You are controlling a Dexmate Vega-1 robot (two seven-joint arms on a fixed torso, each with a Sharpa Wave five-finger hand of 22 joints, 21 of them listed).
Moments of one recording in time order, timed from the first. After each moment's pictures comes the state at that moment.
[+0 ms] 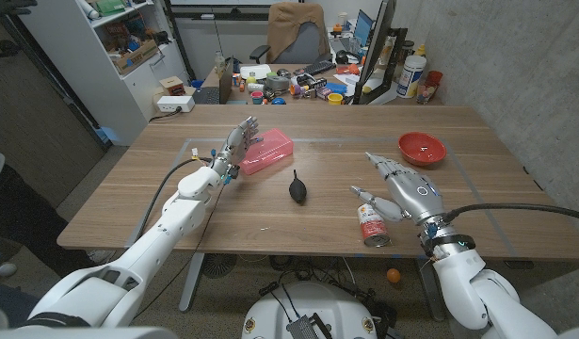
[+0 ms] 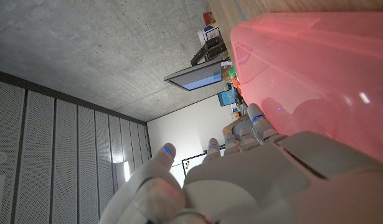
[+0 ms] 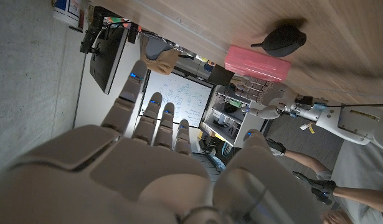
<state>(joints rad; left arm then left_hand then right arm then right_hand) 0.74 0.41 0.34 -1.12 -0.50 -0.27 -0.25 0.03 0.08 0.46 0.17 0.26 -0.13 -0.07 0.21 0.19 -0.17 0.01 0.20 0.19 -0.17 0.02 0.21 0.20 -0.17 0.07 0.83 0.18 -1.77 -0.57 -0.08 -2.34 -1.17 -0.15 -0.28 0.17 -0.04 0.25 -0.03 0.19 0.08 -0.07 0.18 0.19 0.23 0.01 0.21 0.18 0.31 0.00 0.18 0.18 0.45 0.16 0.43 0.18</state>
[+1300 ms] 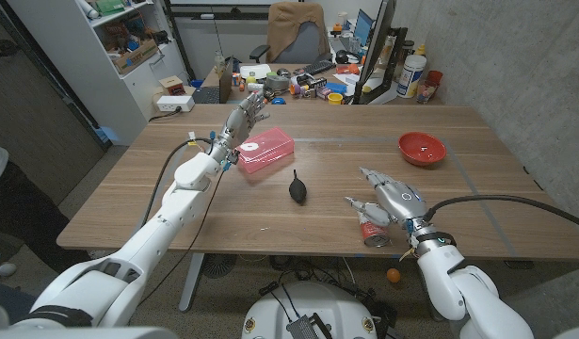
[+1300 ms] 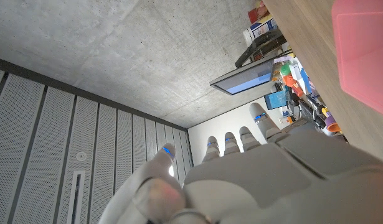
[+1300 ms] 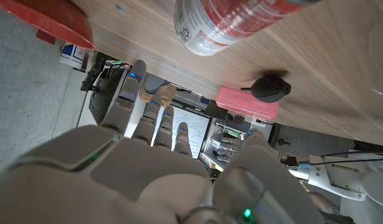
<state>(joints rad) 0.72 0.42 0.33 -1.19 -0.51 -0.46 -0.37 0.03 0.08 0.45 0.16 0.27 -0.10 -0.08 0.21 0.19 -0.15 -0.01 0.21 0.19 -0.17 0.02 0.21 0.20 -0.17 0.07 0.83 0.18 -1.66 -0.64 -0.24 -2.29 -1.17 -0.33 -0.12 0.18 -0.05 0.24 -0.03 0.19 0.03 -0.07 0.18 0.19 0.19 0.00 0.20 0.19 0.29 0.01 0.18 0.18 0.49 0.19 0.41 0.17</state>
